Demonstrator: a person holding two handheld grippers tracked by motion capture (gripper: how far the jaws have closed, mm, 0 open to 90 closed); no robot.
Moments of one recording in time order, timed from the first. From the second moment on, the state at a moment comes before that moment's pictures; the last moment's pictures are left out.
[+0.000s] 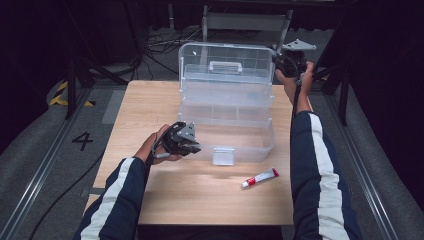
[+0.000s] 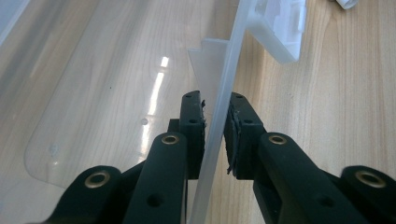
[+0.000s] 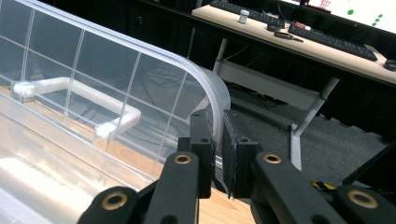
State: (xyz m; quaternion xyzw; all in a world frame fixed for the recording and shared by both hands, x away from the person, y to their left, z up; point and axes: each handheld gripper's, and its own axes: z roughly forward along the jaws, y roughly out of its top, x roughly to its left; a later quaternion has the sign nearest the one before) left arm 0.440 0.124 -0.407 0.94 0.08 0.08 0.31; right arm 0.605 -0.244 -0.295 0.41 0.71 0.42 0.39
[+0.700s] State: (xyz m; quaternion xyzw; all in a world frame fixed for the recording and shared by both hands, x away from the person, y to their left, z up) left arm 0.440 0.125 -0.408 0.94 0.08 0.08 0.31; right arm 0.627 -0.242 -0.300 0.43 0.72 0.40 0.37
